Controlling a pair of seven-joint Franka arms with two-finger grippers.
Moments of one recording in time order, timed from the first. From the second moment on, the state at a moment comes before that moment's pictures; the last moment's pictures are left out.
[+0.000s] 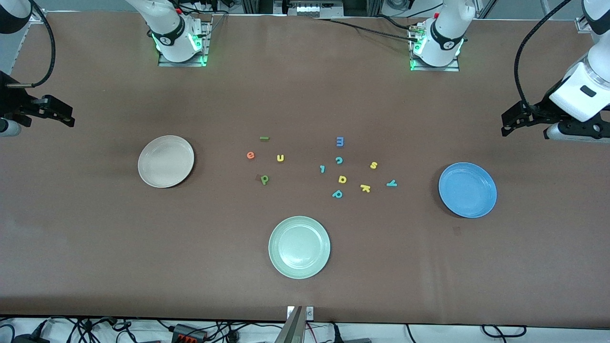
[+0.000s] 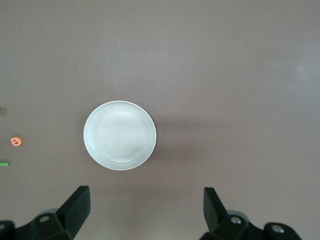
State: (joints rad) left arm 0.00 -0.02 -0.04 -1.70 0.00 1.74 0.01; right arm -0.01 0.01 -0.03 -1.66 -0.07 1.65 -0.08
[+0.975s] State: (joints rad) left arm 0.00 -0.02 -0.04 -1.70 0.00 1.74 0.01; right arm 0.03 0.10 -0.01 -1.68 -0.06 1.63 -0.09
